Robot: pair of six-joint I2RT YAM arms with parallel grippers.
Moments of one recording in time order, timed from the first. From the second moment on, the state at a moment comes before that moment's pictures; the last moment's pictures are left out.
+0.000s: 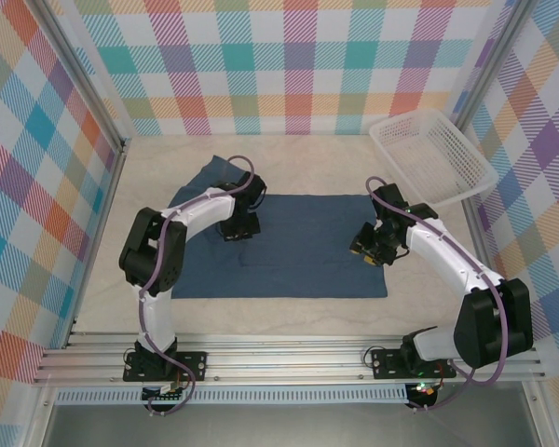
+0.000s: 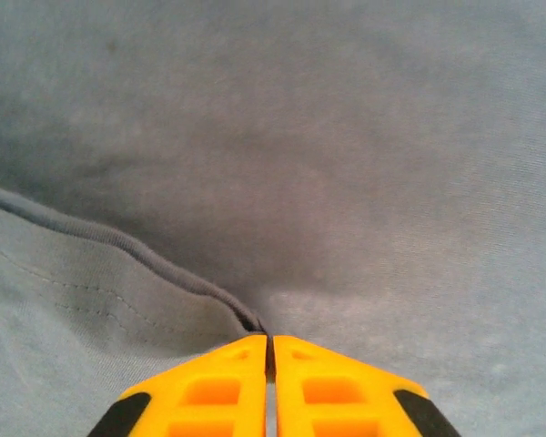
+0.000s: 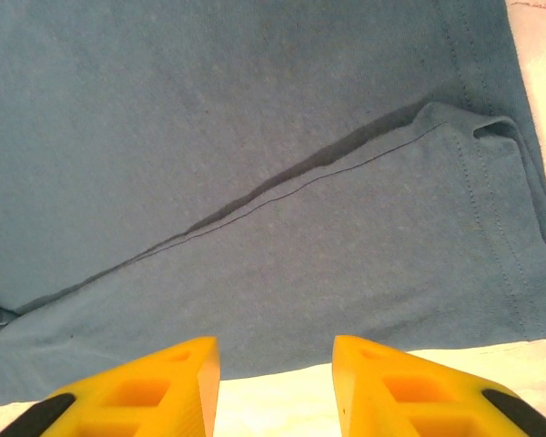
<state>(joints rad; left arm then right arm) -0.50 1.96 1.45 -0.86 -0.11 -0.62 0.31 1.35 0.99 -0.94 -0.22 0.81</state>
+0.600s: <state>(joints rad) -0.23 1.70 1.24 -0.83 -0.06 -0.77 0.31 1.40 0.99 -0.89 -0.27 0.79</state>
